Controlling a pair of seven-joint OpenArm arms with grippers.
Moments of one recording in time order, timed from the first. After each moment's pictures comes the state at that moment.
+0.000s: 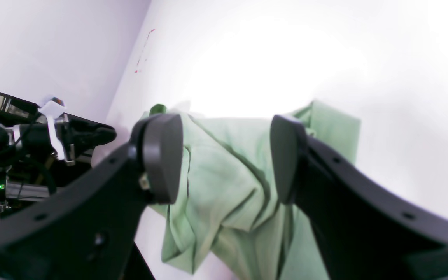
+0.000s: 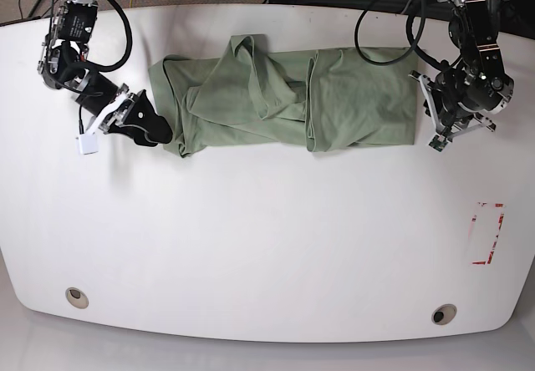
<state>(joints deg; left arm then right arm) 8.3 -13.2 -18.0 106.5 -10.6 -41.8 73.8 -9.5 18.8 24.8 84.5 77.0 39.9 -62.5</state>
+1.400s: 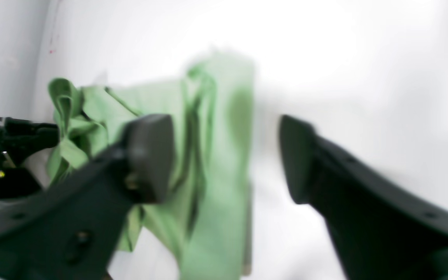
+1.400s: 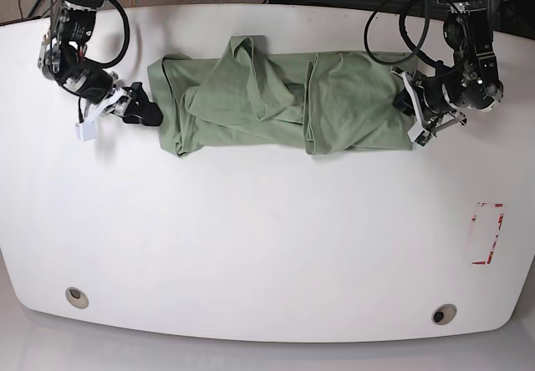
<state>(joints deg) 7.6 -15.3 -14.6 92.4 -21.8 -42.3 65.5 -6.6 19.1 28.0 68.9 64.7 40.8 -60.8</state>
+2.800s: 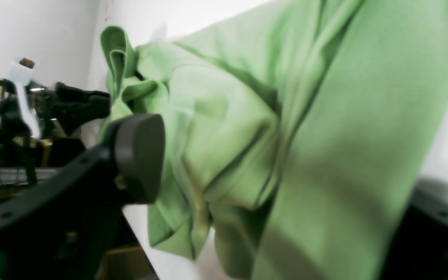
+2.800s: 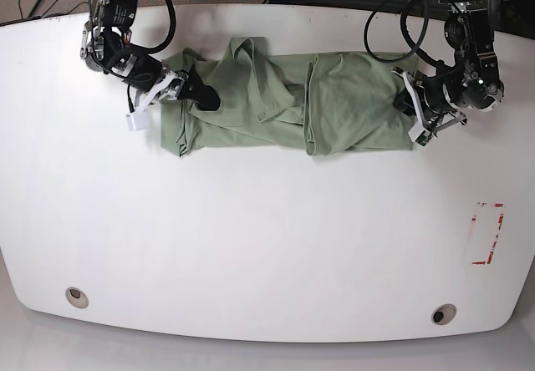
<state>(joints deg) 7.7 -15.7 -14.6 92.3 -22.2 -42.3 65.1 -10.8 9.0 21.0 80.2 62.5 39.9 -62.2</state>
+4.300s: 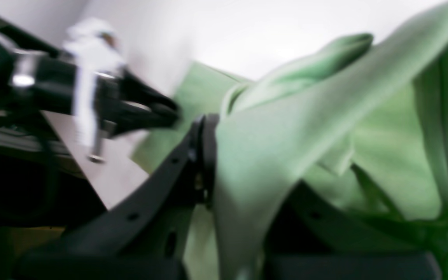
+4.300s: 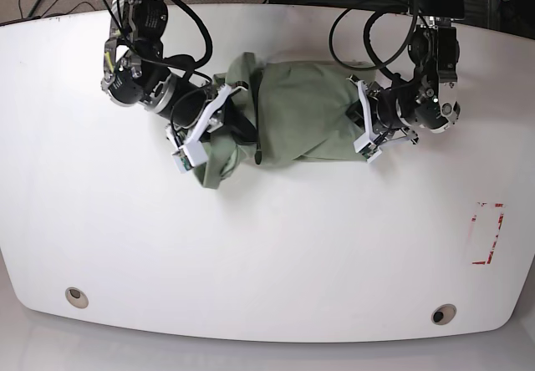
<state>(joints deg) 0.3 -9.1 -1.7 90.0 -19.1 -41.8 67.1 -7.9 5.1 3.7 111.8 46.0 26.4 -62.6</state>
